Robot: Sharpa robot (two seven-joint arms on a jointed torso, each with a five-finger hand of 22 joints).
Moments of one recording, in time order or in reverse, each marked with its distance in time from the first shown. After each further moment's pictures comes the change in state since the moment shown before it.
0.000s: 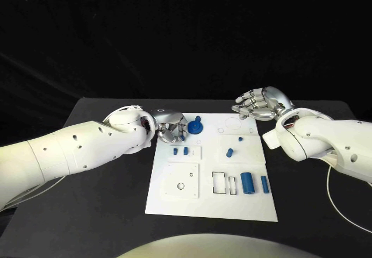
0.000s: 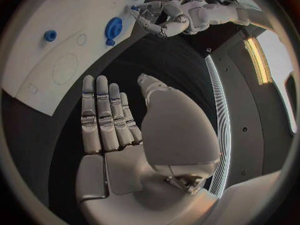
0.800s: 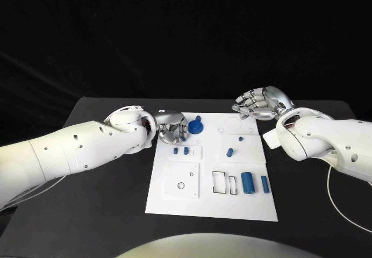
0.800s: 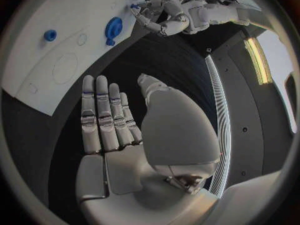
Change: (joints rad) left arm 0.000 0.001 -0.004 0.001 0.007 0.012 0.004; left_hand -0.007 0.001 0.000 0.000 -0.003 0.007 0.000 0.000 0.003 0.004 -0.004 -0.002 0.001 0.000 0.000 0.000 0.000 0.000 0.000 0.000 0.000 0.000; right arm 0.000 0.001 0.000 -0.001 0.000 0.000 0.000; right_hand 0.000 0.000 0.000 0.000 0.000 0.000 0.000 0.000 -0.002 0.000 0.000 0.000 -0.006 0.004 0.004 -0.008 -0.002 0.000 0.004 0.004 0.000 -0.005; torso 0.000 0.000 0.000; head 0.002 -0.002
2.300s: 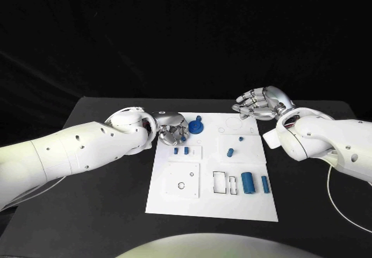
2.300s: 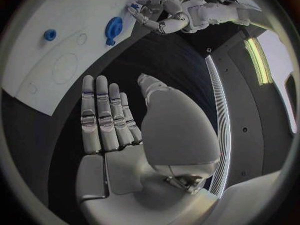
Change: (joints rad) left arm -0.001 0.006 -0.013 -0.011 -0.002 0.003 -0.001; left_hand -0.085 -0.043 -0.037 0.026 0.000 -0.051 0.007 -0.078 -0.011 0.005 0.003 -0.032 0.004 -0.013 0.009 0.000 -0.037 0.000 -0.011 0.004 -0.028 -0.022; right arm 0.000 0.002 0.000 -0.003 0.000 0.000 0.000; right_hand 0.000 0.000 0.000 0.000 0.000 0.000 0.000 0.000 -0.001 0.000 0.000 0.000 -0.003 0.000 0.000 0.000 -0.001 0.000 0.000 0.000 0.000 -0.002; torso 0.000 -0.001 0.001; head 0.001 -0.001
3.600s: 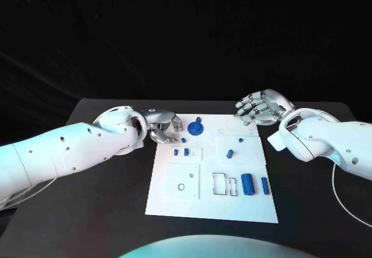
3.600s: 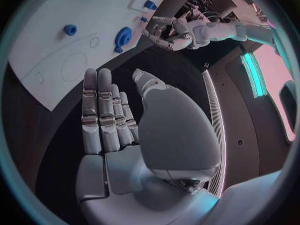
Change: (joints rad) left arm -0.003 -0.080 0.032 0.052 0.015 -0.027 -0.023; left_hand -0.007 -0.024 -0.100 0.055 0.000 -0.119 -0.020 -0.105 -0.018 -0.252 0.069 -0.015 0.014 -0.157 0.054 -0.018 -0.238 0.000 -0.005 0.049 -0.045 -0.032; right arm -0.001 -0.012 0.000 -0.041 -0.147 0.120 0.006; right_hand 0.071 -0.034 0.023 -0.068 -0.015 0.069 -0.008 -0.048 -0.106 0.030 -0.023 -0.105 -0.108 0.170 -0.049 0.096 0.051 0.000 0.137 -0.051 0.086 0.008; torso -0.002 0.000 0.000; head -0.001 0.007
